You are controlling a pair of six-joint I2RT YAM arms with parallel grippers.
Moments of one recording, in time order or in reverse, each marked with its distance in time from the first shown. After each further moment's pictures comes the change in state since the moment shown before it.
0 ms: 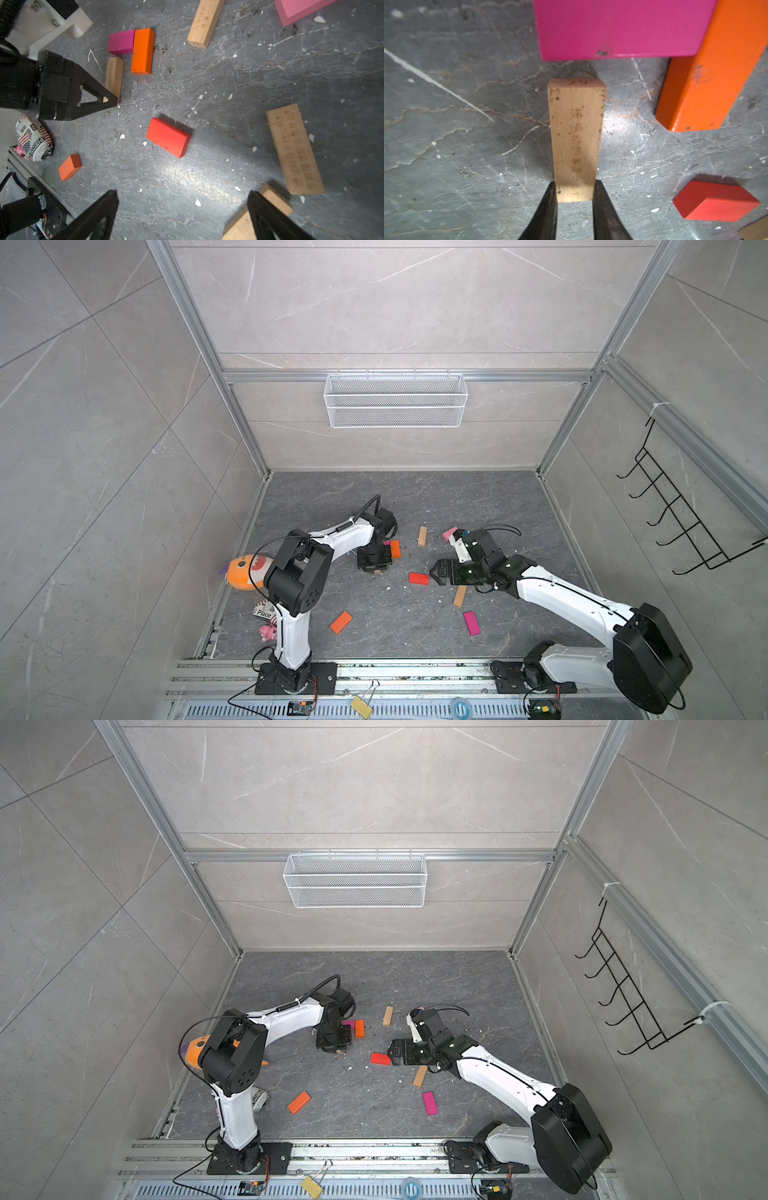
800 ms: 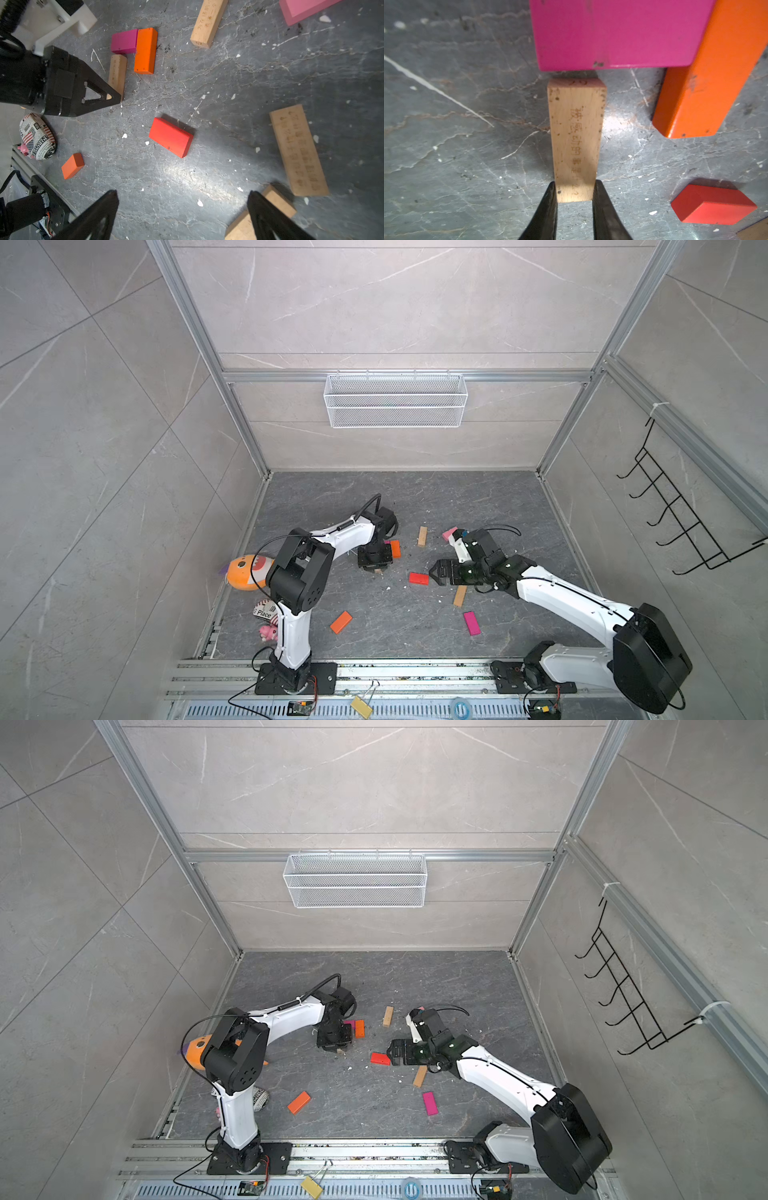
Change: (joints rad) left arm 0.000 0.017 0.026 -0.011 -0.004 -0.008; right arm 0.000 0.000 -0.001 0.008 -0.011 0.000
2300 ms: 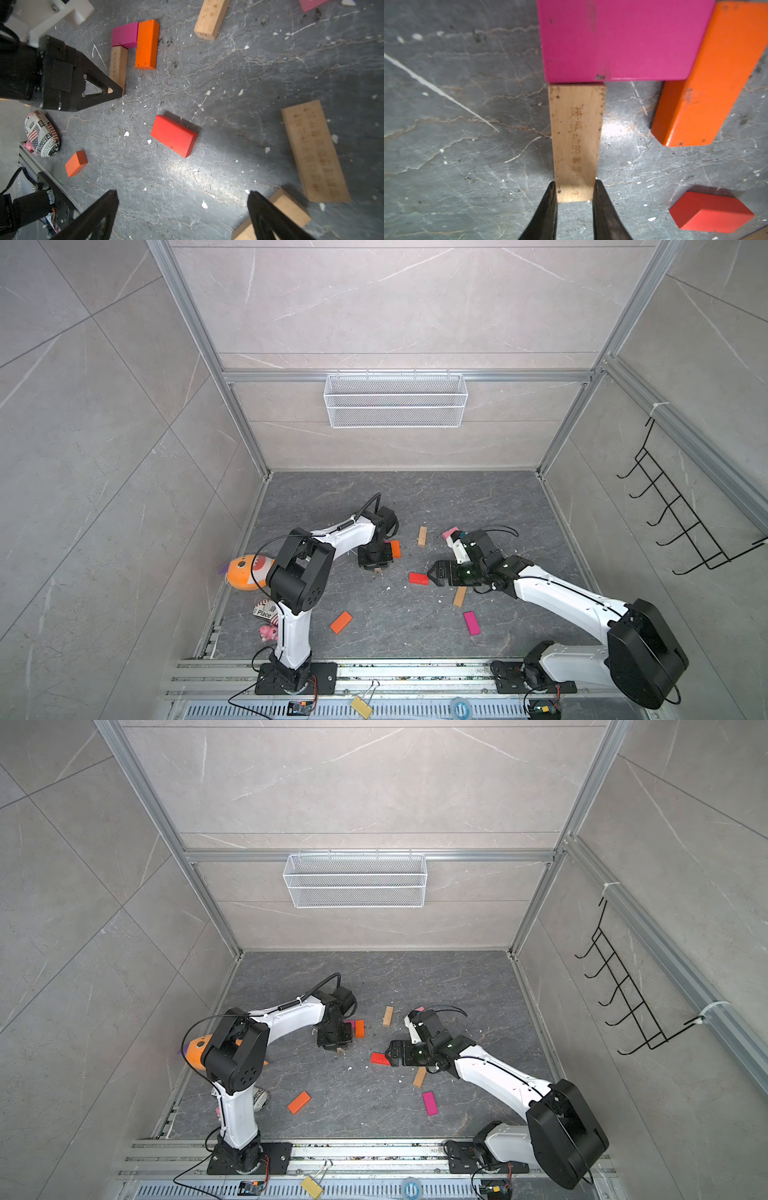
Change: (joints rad) left arm -0.001 0.002 0.003 0.008 -0.022 -0.023; right arm 0.000 0.024 -0.013 0.029 -0.033 0.015
